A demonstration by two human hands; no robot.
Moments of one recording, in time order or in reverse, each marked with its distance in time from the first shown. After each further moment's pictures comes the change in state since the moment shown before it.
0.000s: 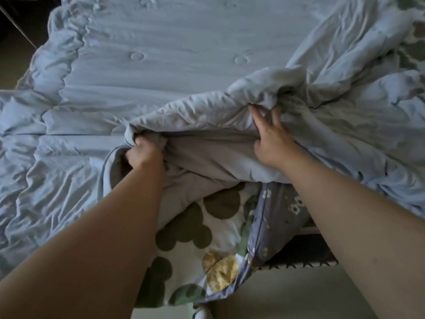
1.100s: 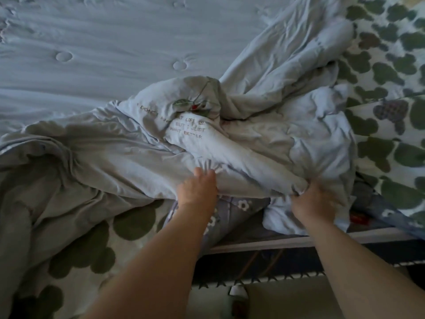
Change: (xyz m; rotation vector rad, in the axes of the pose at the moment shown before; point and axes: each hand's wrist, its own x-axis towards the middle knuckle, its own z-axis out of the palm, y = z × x) left_hand -0.241 0.060 0.177 0.865 -0.366 0.841; right_hand -0.074 0.269 -0.022 0.137 0.094 0.785
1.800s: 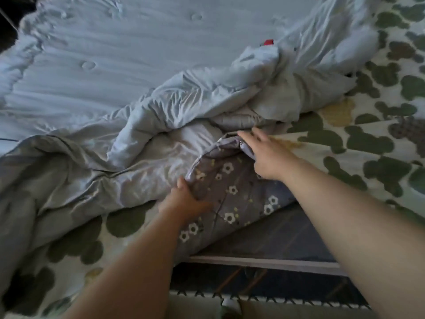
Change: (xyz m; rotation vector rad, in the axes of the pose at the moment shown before) left_hand 0.013 -0.005 0.012 -0.519 -0.265 -0.458; right_hand 0.069 -0.120 -0.045 -0.341 -0.299 -1.012
